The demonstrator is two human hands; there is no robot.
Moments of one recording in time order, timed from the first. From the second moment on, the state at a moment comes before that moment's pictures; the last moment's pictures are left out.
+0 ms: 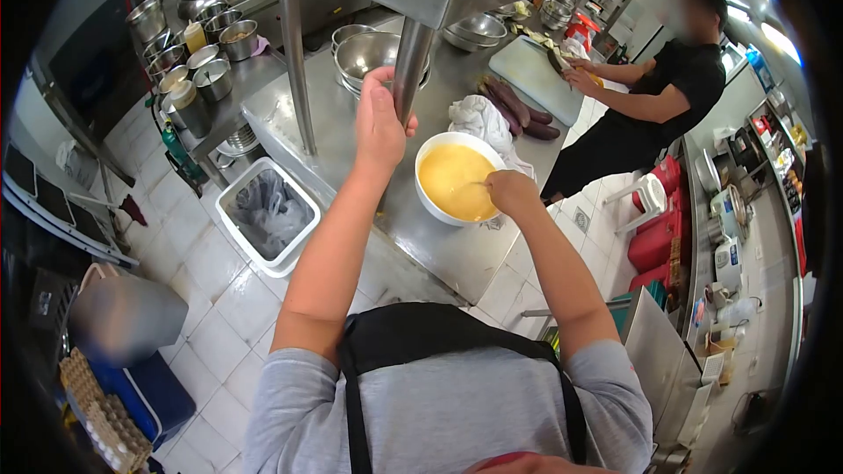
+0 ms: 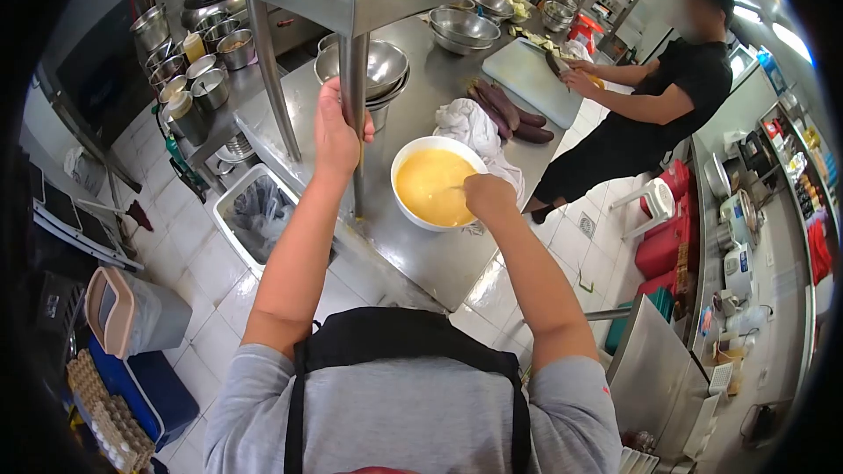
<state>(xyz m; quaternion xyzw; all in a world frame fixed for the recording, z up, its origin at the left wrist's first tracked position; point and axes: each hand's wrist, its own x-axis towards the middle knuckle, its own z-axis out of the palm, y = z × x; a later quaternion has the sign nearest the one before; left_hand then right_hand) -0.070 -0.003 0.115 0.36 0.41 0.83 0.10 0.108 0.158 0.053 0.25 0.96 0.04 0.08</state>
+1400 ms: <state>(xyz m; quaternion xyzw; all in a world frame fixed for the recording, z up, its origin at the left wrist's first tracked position) -0.070 -0.002 0.117 0.37 0.40 0.83 0.11 0.108 0.168 0.091 0.28 0.93 0.02 0.22</state>
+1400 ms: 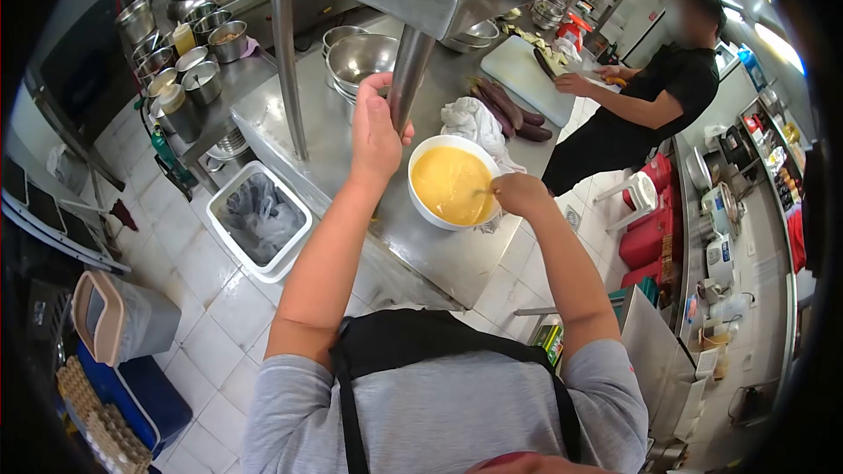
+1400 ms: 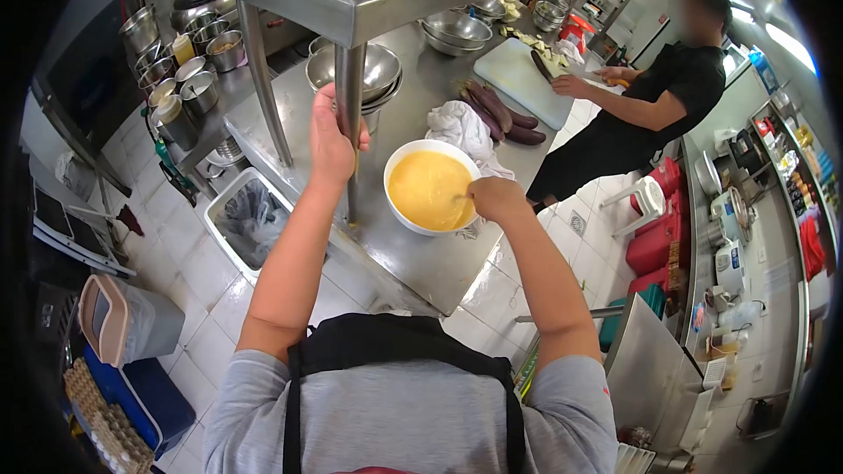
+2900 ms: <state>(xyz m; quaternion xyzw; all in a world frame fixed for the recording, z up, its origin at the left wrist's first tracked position) -0.017 0.011 -0.004 0.11 0.59 0.54 0.59 0.142 0.166 -0.007 0.43 0.55 -0.69 -0.19</state>
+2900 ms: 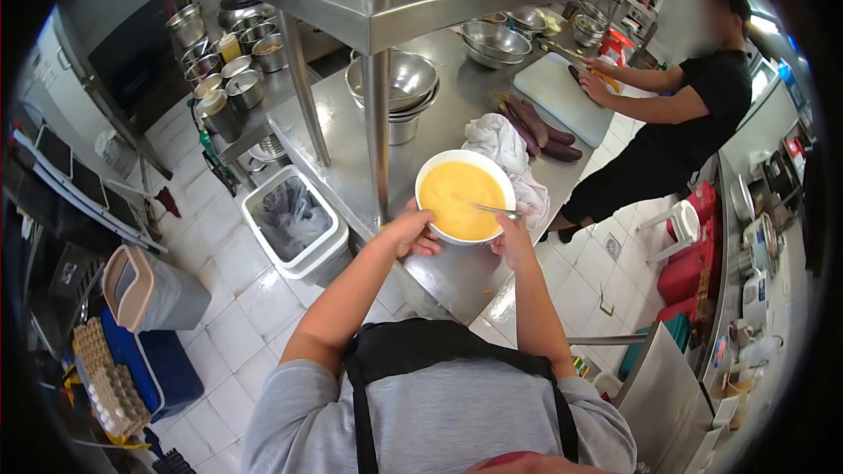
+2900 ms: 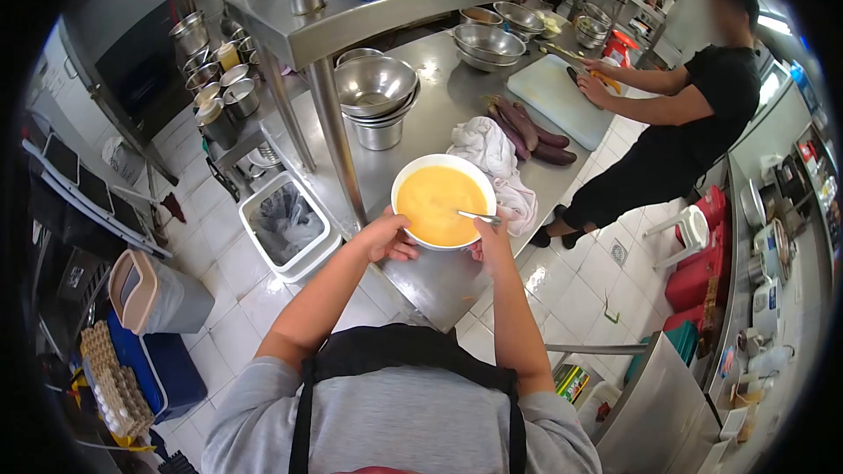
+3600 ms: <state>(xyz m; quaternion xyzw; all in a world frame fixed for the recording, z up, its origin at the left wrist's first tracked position) 0.002 -0.007 -0.007 0.11 0.59 0.56 0.56 0.116 0.145 0.060 0.24 0.97 -0.06 -0.03</state>
